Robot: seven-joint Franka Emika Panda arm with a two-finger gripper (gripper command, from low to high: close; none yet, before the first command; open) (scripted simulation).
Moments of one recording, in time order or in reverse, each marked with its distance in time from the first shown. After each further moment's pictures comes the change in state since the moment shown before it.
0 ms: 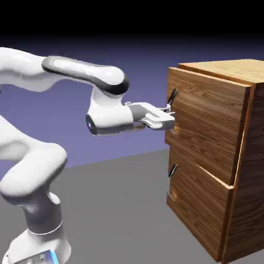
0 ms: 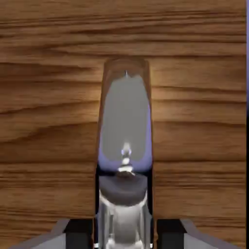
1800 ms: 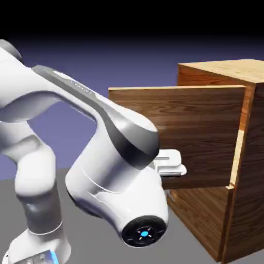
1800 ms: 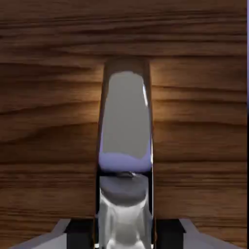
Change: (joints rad) arm 0.507 0.612 -1.759 0.525 -1.878 -1.616 0.038
